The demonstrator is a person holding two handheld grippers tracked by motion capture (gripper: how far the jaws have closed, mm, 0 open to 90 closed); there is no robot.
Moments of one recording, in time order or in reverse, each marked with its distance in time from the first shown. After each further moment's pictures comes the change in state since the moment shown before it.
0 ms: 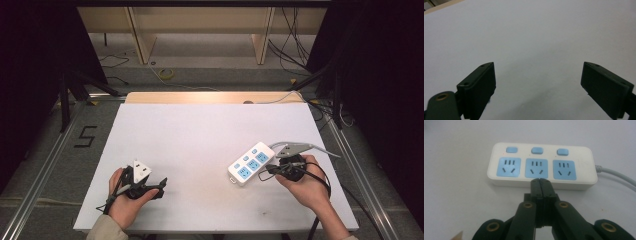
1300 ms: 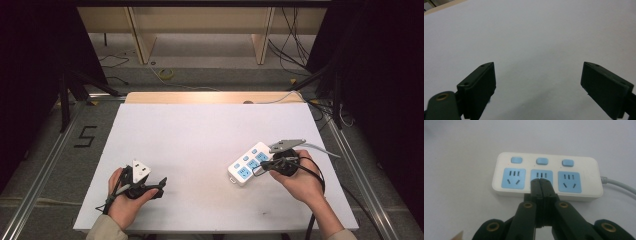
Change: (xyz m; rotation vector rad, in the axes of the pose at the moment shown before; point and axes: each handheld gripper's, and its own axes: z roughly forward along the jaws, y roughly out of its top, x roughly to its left) left arm 0.001 0.000 -0.001 -0.002 -0.001 -0.004; right arm 0.003 0.018 0.006 0.011 0.018 -0.008
